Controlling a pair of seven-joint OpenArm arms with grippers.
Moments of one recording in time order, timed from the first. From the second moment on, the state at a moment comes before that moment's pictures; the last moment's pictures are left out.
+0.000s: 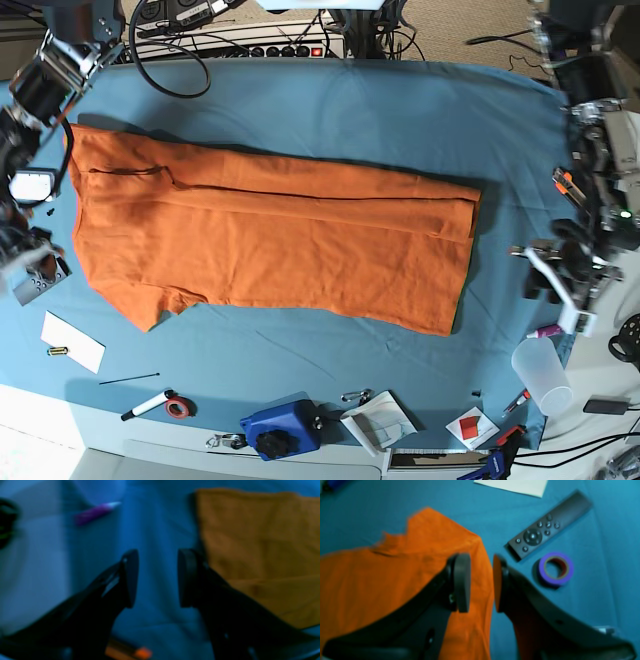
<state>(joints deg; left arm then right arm) -9.7 -22.3 -15.8 96.6 -27.2 -24.2 61.0 17.0 29.7 35.0 77.0 24.7 31.5 -58.0</state>
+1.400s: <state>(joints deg) -9.6 -24.7 -15.7 96.6 -30.9 -24.4 59.9 18.0 28.2 11.6 73.2 11.7 23.6 -64.1</state>
